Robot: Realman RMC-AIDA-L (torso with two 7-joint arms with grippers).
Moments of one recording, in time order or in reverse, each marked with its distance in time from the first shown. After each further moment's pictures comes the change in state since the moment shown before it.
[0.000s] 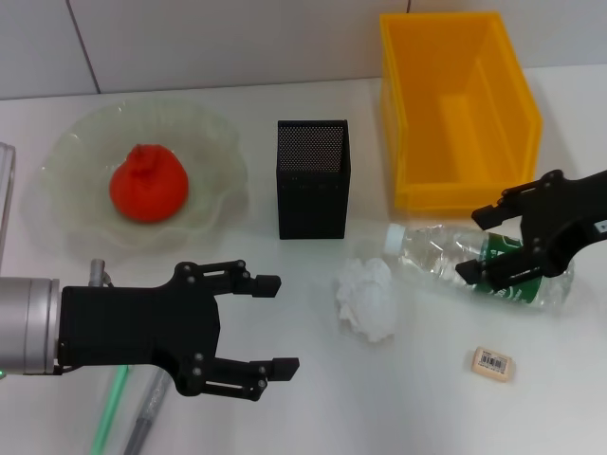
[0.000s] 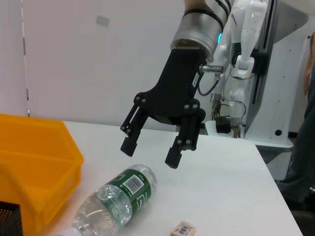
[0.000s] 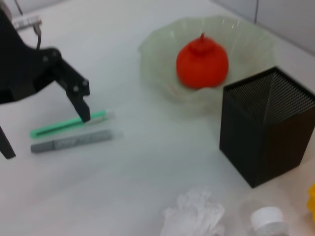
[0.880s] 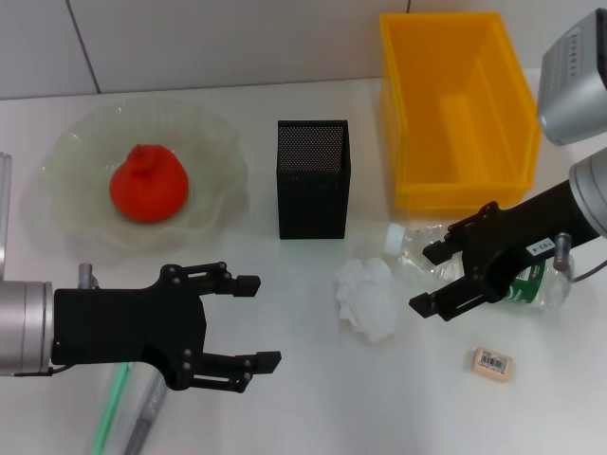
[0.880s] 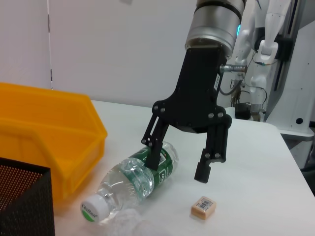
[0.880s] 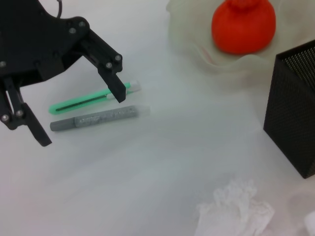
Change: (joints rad) left arm -0.001 0.004 -0.018 -0.035 0.044 -0.049 0.007; right arm 0.083 0.000 -0.165 0.157 -0.048 0.084 0.068
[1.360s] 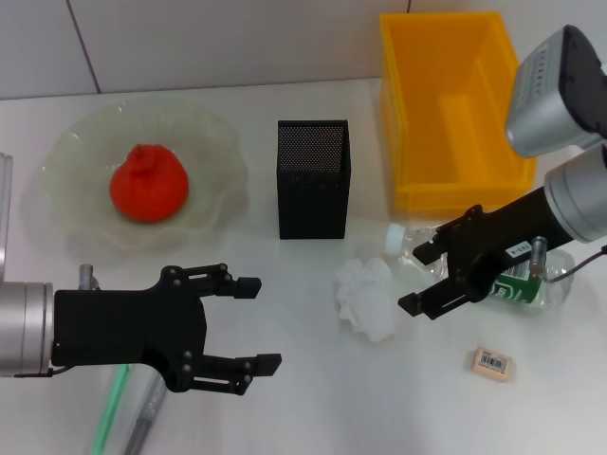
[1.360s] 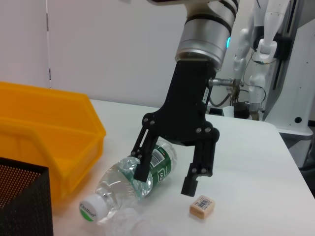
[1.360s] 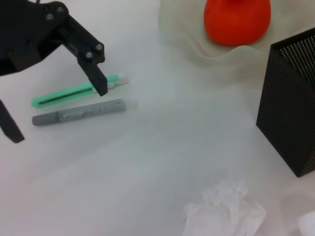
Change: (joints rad) left arm -0.001 0.000 0.000 0.000 0.001 0.005 0.001; right arm 0.012 -0.001 -0.057 0.064 -0.018 0.094 -0.011
